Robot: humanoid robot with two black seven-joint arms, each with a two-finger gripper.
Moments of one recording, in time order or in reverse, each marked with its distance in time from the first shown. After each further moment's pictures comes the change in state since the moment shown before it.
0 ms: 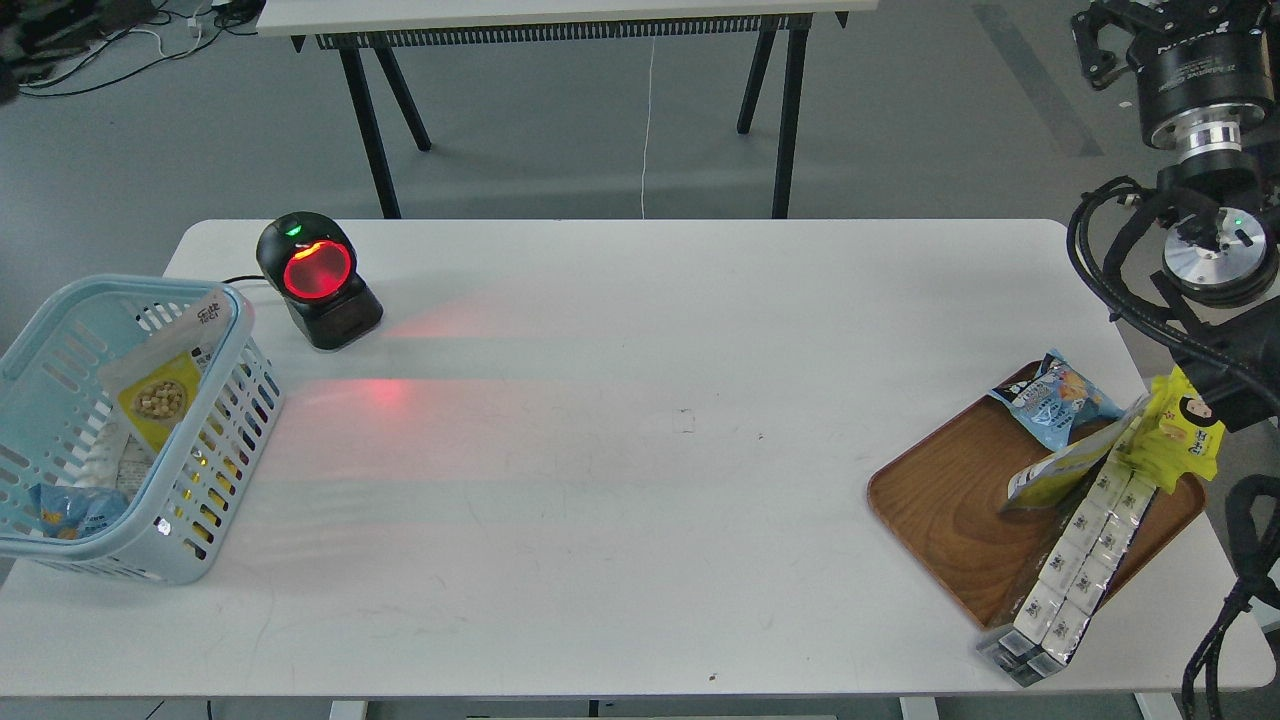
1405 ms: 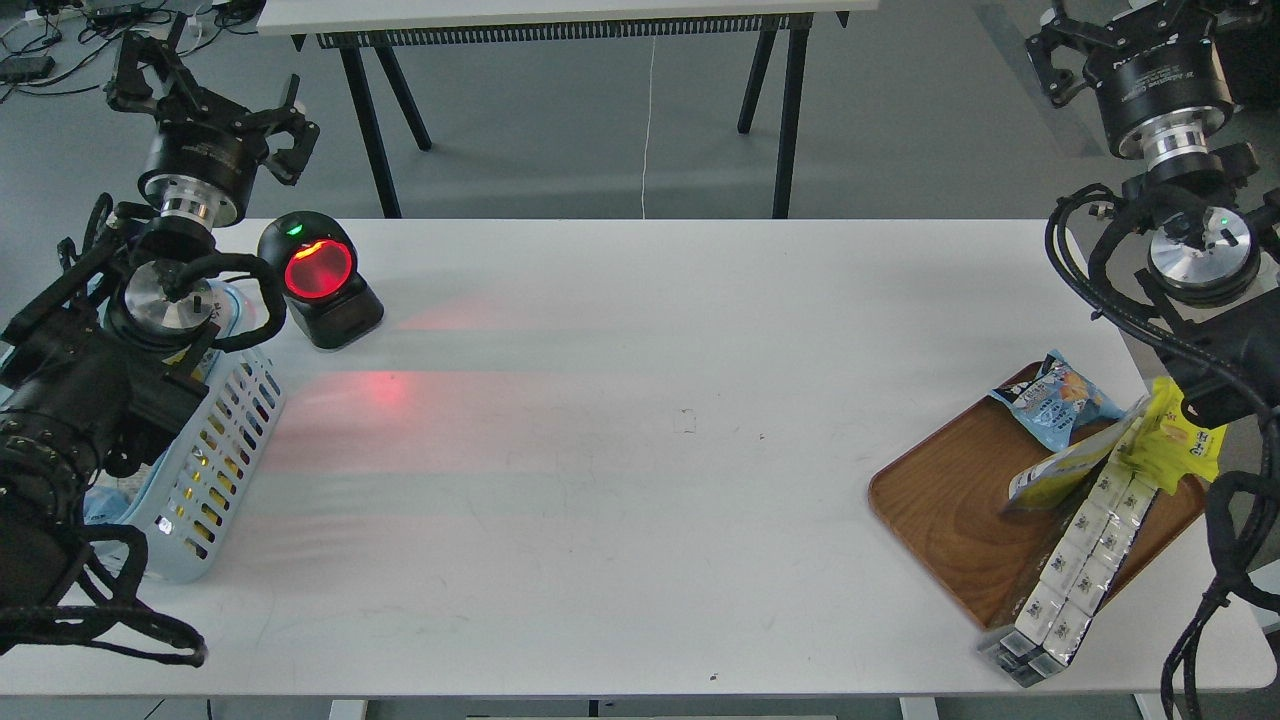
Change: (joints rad) left arm 0.208 -0.776 -0.333 0.743 -1.271 -0.113 0.185; right arm -0.001 0.036 0.045 -0.015 0.000 0.008 -0.145
